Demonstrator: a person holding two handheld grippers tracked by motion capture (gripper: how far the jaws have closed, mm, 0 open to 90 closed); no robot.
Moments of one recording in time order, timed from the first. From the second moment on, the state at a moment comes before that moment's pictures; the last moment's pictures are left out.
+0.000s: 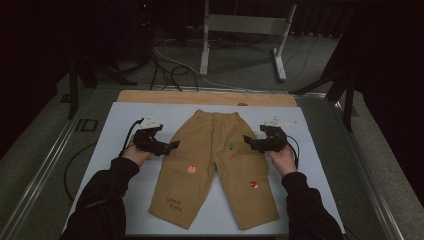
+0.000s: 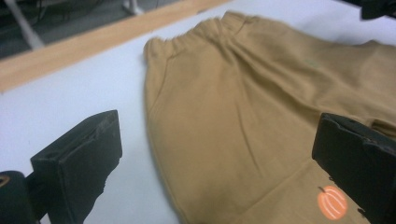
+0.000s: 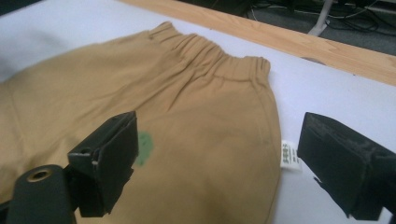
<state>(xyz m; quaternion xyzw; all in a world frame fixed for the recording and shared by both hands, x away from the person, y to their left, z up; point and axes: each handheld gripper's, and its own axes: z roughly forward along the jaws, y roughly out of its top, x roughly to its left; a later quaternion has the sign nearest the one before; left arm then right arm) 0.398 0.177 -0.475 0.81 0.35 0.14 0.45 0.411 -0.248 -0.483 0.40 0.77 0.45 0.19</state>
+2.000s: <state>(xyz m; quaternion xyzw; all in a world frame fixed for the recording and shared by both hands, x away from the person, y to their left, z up) 0.457 0.150 -0.520 0.81 0.45 0.11 0.36 0.465 -0.232 -0.518 0.49 0.79 0.32 0.19</state>
